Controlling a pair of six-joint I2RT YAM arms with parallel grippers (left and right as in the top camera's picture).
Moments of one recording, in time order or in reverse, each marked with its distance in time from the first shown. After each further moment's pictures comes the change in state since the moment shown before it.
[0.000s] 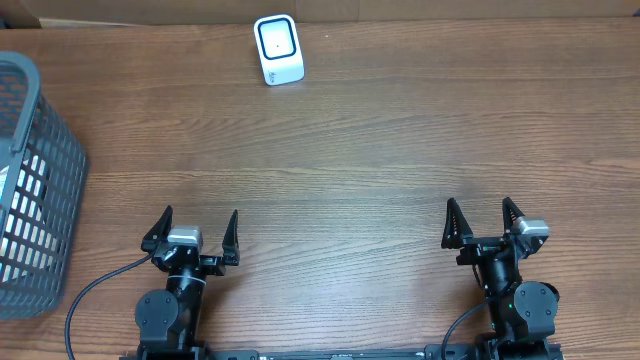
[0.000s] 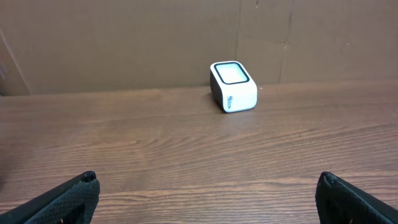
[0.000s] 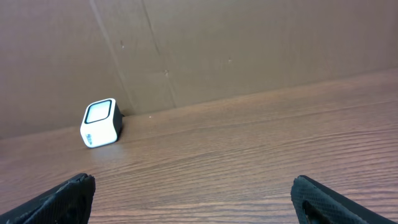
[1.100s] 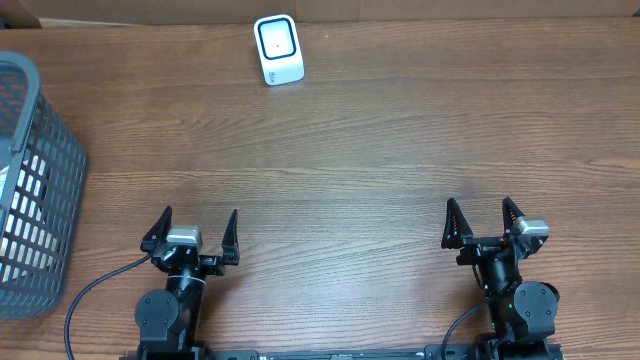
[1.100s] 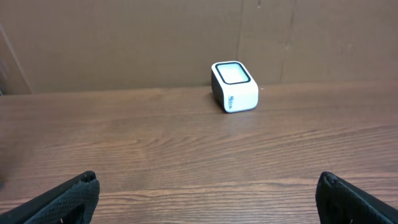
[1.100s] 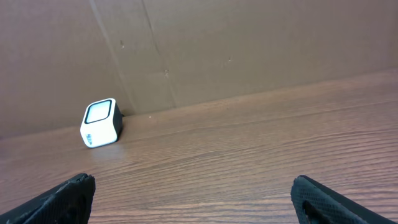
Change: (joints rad) left arm 0.000 0.000 0.000 0.000 -0.008 -0.012; right arm 0.000 0.000 0.000 0.000 0.000 0.000
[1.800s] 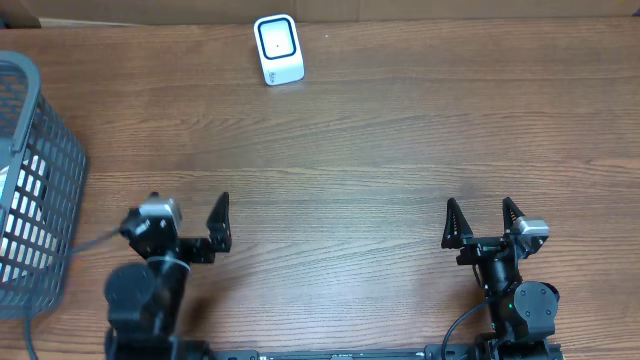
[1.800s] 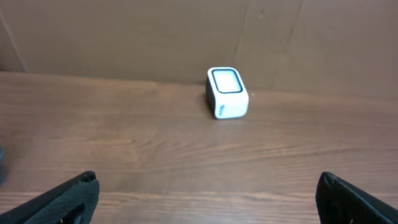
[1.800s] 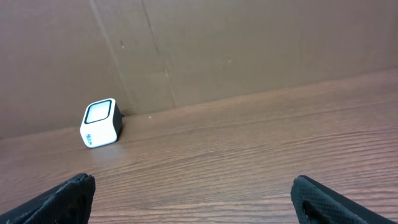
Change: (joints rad) left arm 0.000 0.330 0.417 -0.214 0.008 -0.114; right arm 0.000 0.000 0.000 0.001 0.000 0.000
